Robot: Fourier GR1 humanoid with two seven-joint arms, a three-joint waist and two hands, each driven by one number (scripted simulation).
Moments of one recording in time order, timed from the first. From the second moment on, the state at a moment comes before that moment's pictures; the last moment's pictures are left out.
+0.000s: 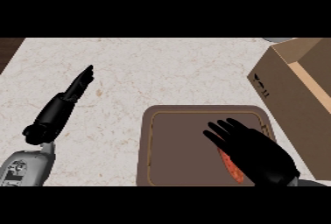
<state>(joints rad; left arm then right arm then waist) -0.21 0.31 -0.05 -1.54 -0.07 -0.15 -0.07 -0.21 -0.49 0.52 -2.00 0.83 0.75 0.29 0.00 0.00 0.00</state>
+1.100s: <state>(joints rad) -0.23 0.26 0.02 -1.54 -0.12 -0.22 -0.05 -0.16 -0.44 0.51 -1.74 1.09 0.56 0.00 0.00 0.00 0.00</state>
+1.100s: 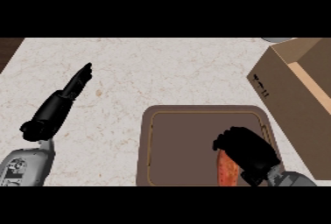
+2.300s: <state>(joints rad) -0.23 0.23 0.01 -1.56 -0.14 -0.24 -0.05 -0.67 -0.06 0.14 -1.23 1.22 0.18 0.31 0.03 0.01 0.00</state>
